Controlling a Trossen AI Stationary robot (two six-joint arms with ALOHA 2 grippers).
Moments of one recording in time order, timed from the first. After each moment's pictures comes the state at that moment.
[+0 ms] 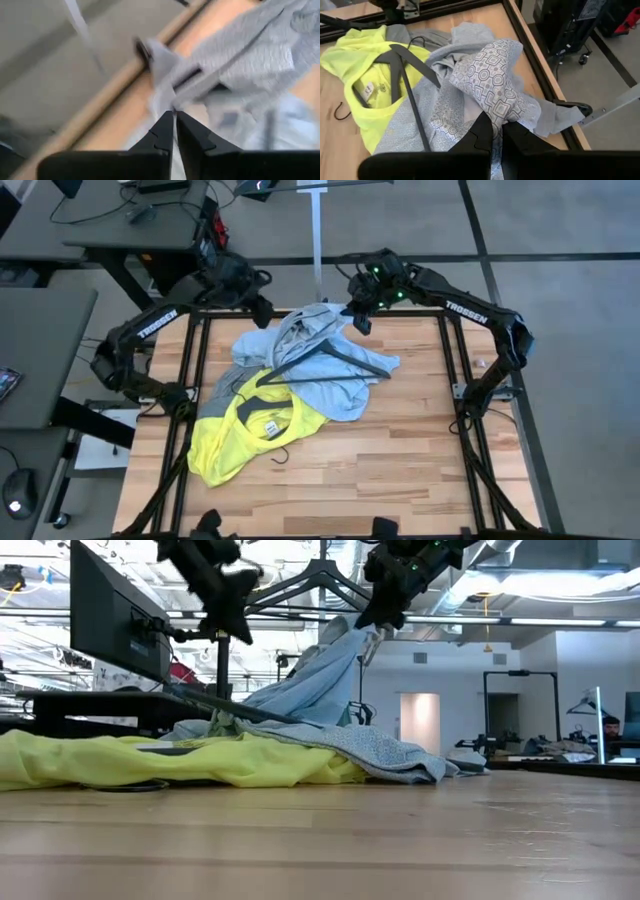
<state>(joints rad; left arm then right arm) 0.84 1.42 1.36 -0.78 0.27 0.01 -0.59 1.64 1.60 -0.71 -0.36 -0.22</state>
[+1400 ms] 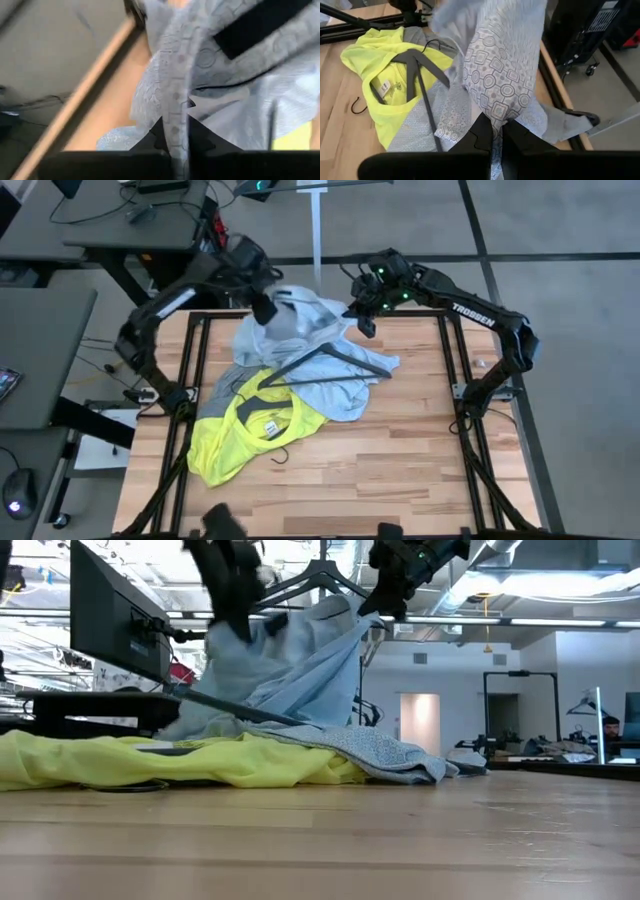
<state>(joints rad) 0.77 1.59 1.78 -1.19 0.13 0.14 -0.59 1.59 1.60 -0.73 -0.37 -0.26</state>
